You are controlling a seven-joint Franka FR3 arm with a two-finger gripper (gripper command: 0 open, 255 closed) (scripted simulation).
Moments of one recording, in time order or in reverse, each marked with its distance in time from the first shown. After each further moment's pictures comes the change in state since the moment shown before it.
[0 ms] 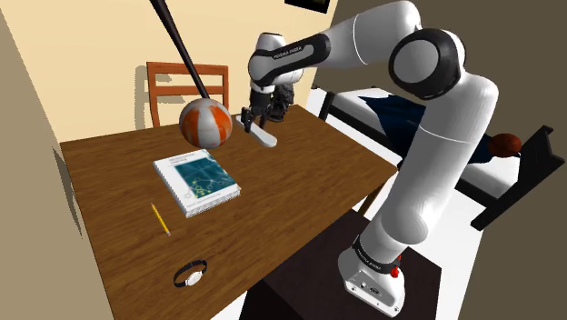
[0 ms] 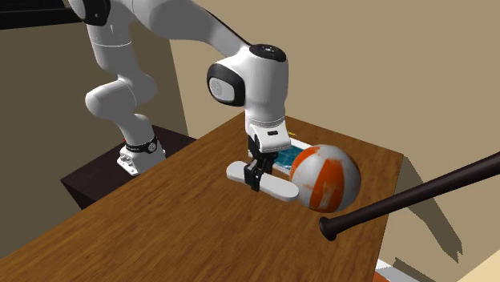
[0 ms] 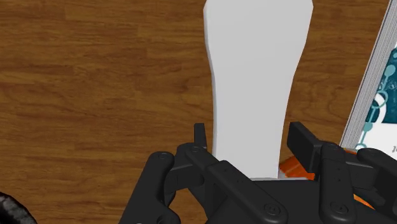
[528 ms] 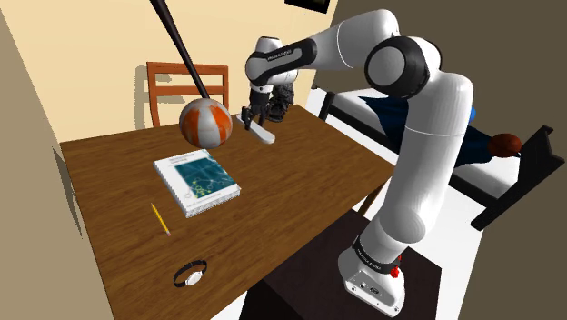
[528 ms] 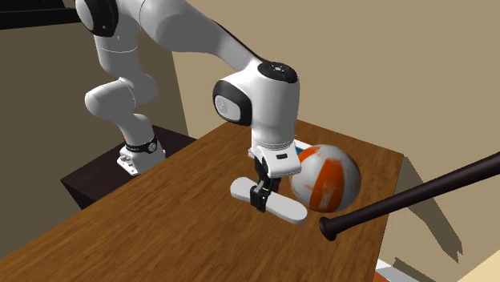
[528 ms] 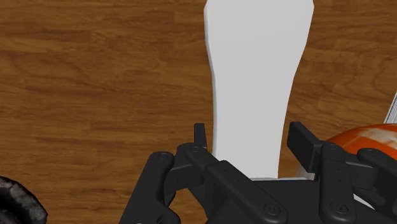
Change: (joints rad) arm -0.042 0.140 -0.018 0.147 0.016 -0.009 -0.064
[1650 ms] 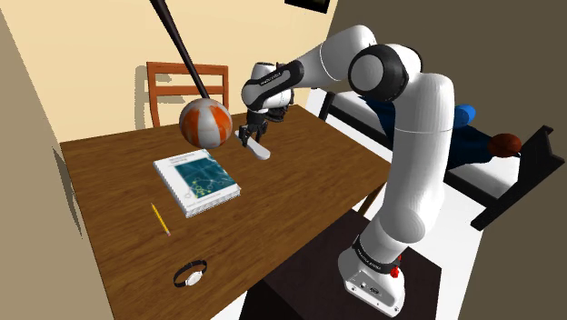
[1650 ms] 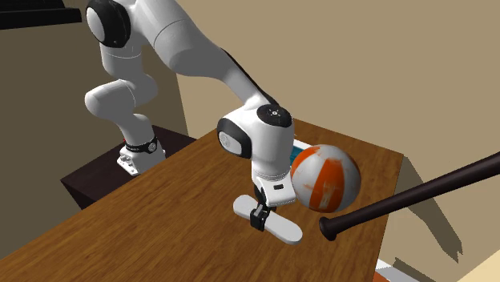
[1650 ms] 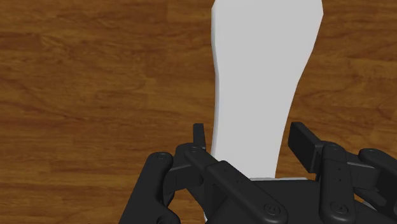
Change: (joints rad) arm -0.004 0.115 0.007 -0.061 0.016 0.176 -0.012
